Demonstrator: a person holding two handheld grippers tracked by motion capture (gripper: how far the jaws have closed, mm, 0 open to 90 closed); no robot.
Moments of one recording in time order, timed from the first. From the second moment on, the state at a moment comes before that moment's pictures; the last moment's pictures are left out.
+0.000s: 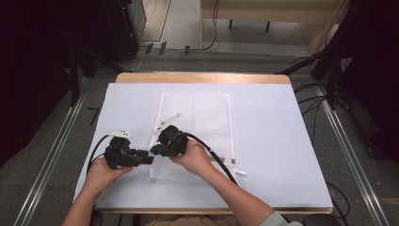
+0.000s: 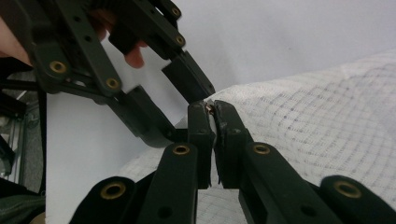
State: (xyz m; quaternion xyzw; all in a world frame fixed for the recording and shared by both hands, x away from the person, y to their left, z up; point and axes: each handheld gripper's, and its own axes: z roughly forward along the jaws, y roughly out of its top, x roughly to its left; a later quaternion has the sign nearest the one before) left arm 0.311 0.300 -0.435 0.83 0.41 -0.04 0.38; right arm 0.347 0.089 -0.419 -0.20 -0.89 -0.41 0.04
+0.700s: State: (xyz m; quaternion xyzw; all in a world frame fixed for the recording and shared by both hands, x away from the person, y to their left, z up) left arm 0.321 0.285 -0.440 0.86 0.39 -0.07 0.34; right arm 0.345 0.089 -0.420 -0.18 -0.90 -0.40 0.07
